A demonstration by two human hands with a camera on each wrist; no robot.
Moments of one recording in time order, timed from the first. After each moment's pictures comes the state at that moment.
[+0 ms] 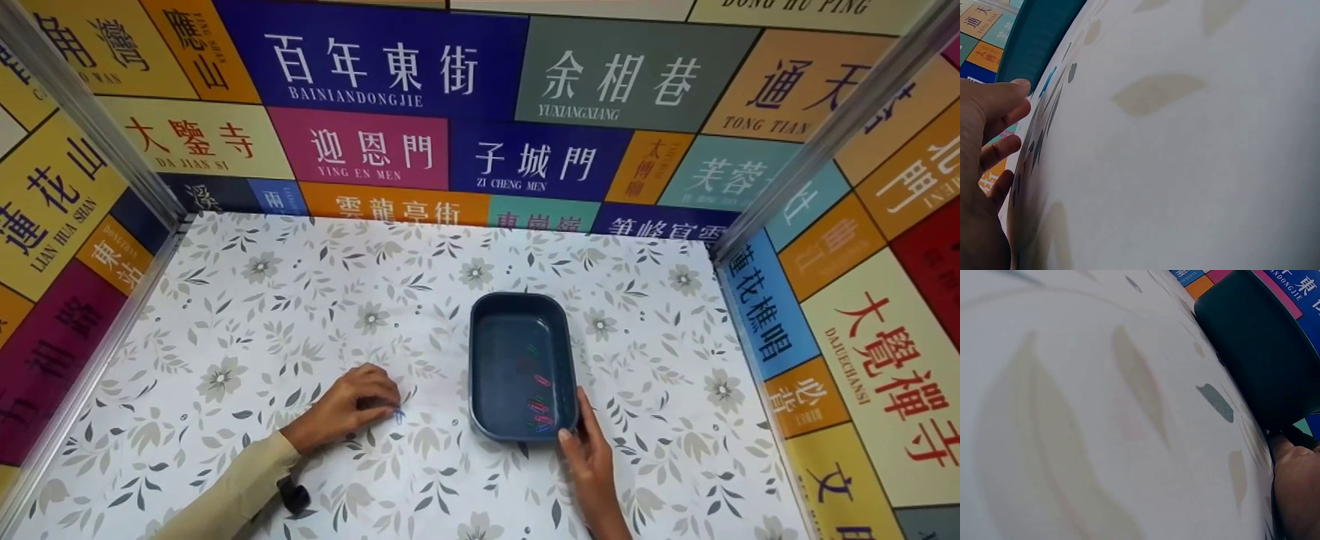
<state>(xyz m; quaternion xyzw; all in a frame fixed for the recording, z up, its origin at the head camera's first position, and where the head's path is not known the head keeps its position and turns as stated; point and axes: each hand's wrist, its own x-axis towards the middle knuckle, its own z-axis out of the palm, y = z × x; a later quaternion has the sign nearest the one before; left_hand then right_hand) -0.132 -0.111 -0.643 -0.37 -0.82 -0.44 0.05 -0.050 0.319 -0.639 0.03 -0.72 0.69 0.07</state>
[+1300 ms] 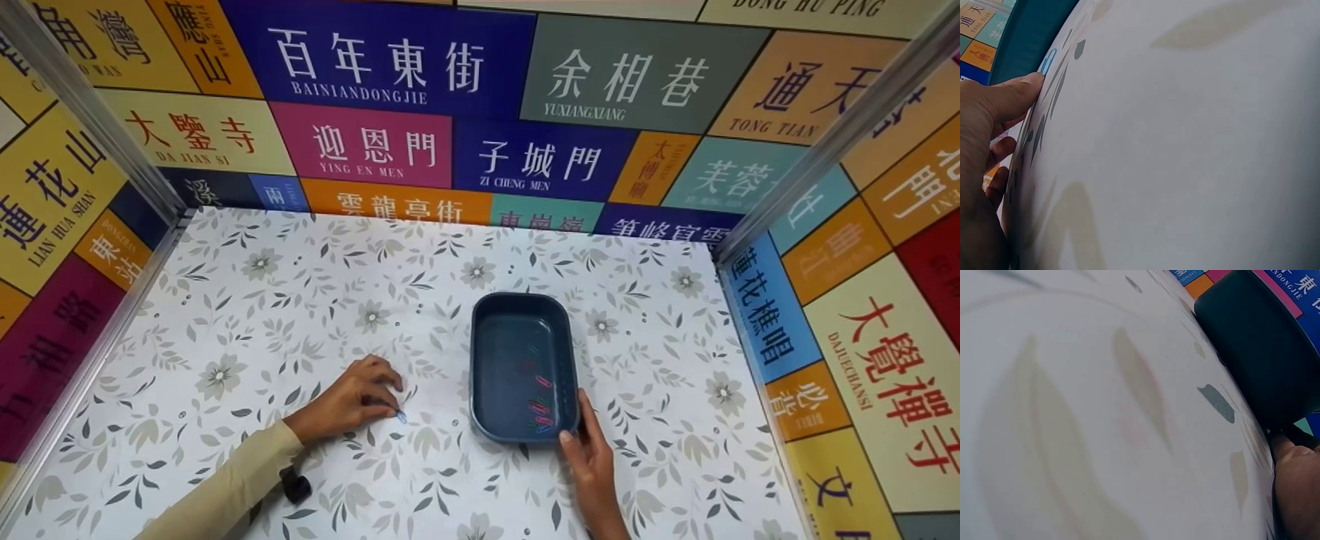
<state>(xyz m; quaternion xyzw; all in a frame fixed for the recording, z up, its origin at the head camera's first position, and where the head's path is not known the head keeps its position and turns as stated) -0.144 -0.111 -0.644 -0.40 -0.83 -0.40 0.04 -0.050 0.318 -0.638 0.02 -0.71 0.70 0.06</state>
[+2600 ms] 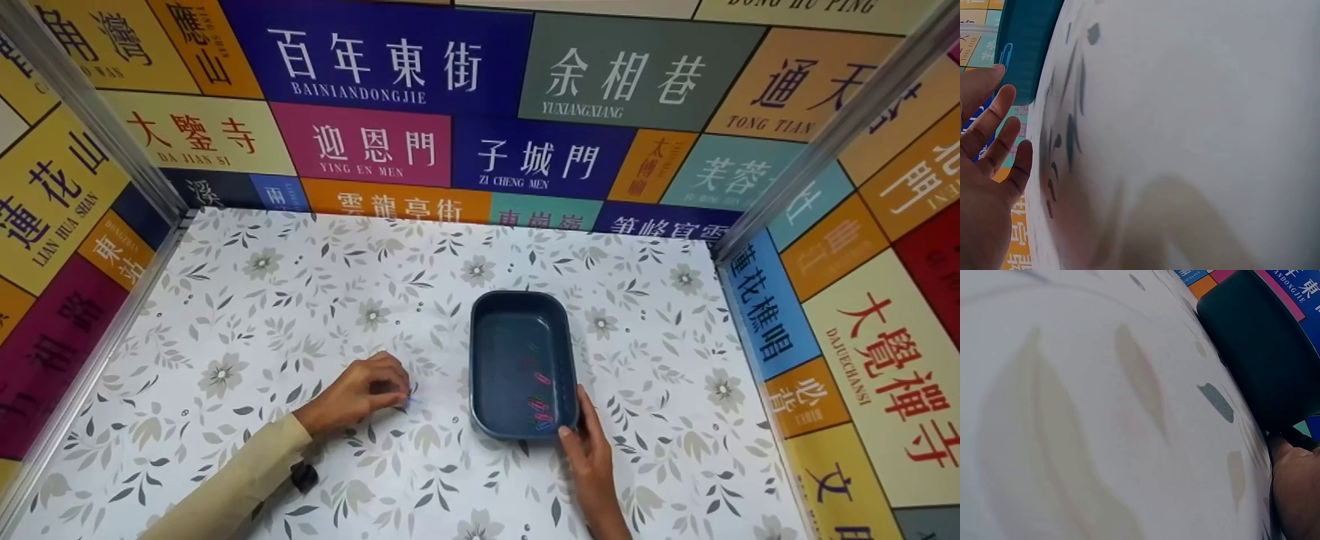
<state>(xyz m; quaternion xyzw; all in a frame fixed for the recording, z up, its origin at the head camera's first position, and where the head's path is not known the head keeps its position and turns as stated) -0.146 -0.091 -0.622 -0.35 -0.80 -0.50 -0.01 -0.051 0.316 -0.634 0.00 -0.74 0.67 0.05</state>
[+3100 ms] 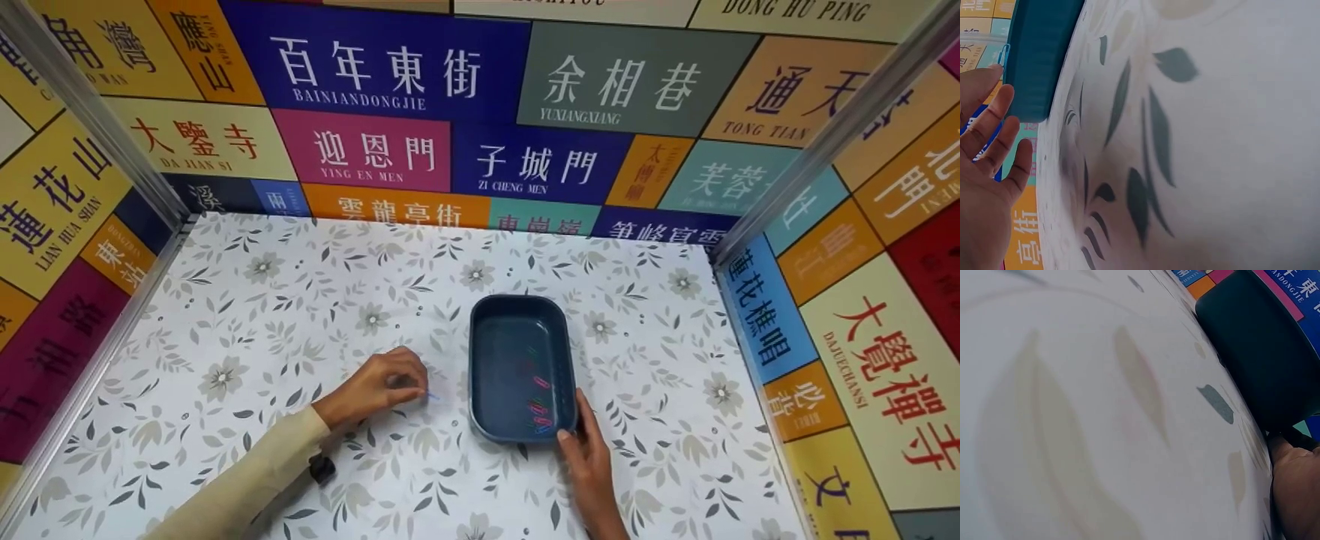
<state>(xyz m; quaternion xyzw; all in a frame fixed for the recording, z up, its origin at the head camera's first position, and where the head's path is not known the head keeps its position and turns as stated) -0.162 -0.065 -0.609 -0.38 -0.78 -0.49 0.00 -0.052 0.317 -0.635 0.00 -0.74 0.67 0.06</state>
